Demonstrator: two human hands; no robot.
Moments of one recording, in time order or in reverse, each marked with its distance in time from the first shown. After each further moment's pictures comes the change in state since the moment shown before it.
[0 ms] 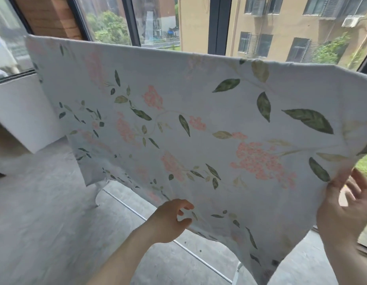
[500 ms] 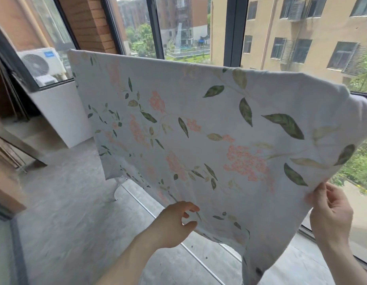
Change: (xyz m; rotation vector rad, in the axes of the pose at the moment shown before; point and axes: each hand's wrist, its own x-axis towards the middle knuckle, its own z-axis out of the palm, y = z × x) left_hand -0.027 0.064 0.043 -0.029 0.176 -0.104; right_hand 0.044 0.038 -0.003 0.044 -0.355 0.122
